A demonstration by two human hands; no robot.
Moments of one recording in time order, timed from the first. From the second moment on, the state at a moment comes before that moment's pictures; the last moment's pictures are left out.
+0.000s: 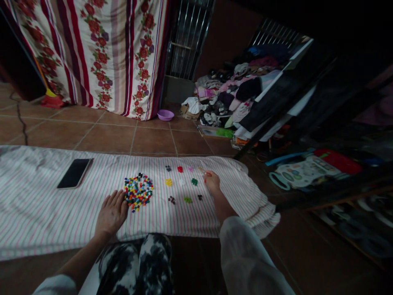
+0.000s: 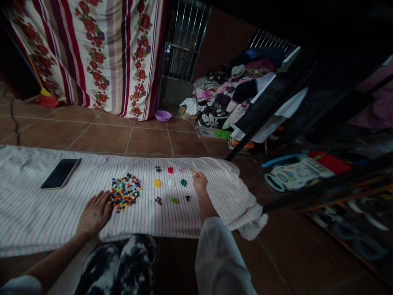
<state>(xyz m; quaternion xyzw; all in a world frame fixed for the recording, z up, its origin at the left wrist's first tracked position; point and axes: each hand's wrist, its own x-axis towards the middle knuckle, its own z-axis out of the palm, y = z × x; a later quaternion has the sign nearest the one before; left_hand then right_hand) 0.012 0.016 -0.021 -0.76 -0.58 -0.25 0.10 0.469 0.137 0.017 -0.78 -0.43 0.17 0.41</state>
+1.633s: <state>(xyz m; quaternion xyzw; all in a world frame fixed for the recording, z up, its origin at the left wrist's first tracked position) 0.019 0.013 -0.008 -0.74 -0.63 -0.22 0.06 0.382 0.128 0.012 -0.65 -0.58 0.20 0.45</state>
